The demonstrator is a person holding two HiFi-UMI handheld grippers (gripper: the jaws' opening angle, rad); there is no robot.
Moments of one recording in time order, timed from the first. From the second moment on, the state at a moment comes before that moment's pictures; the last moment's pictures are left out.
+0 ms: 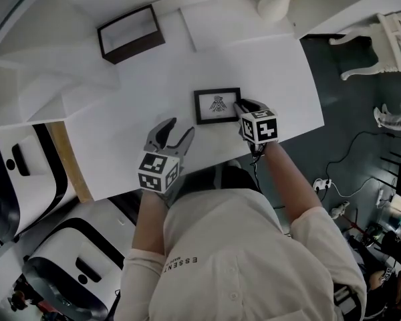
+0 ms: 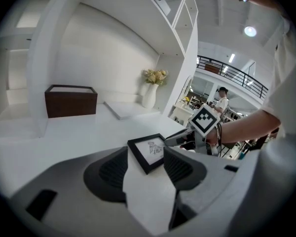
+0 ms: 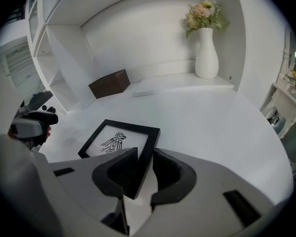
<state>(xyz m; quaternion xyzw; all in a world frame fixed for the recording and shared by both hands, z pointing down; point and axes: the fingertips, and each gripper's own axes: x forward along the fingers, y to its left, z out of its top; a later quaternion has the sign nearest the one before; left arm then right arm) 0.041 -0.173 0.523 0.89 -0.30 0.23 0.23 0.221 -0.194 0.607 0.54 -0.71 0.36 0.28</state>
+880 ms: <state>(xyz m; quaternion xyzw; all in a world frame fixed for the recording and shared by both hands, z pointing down) 0.078 -0.055 0.516 0.87 -0.39 0.18 0.25 0.223 -0.112 0.606 0.44 -0.77 0.32 0.33</state>
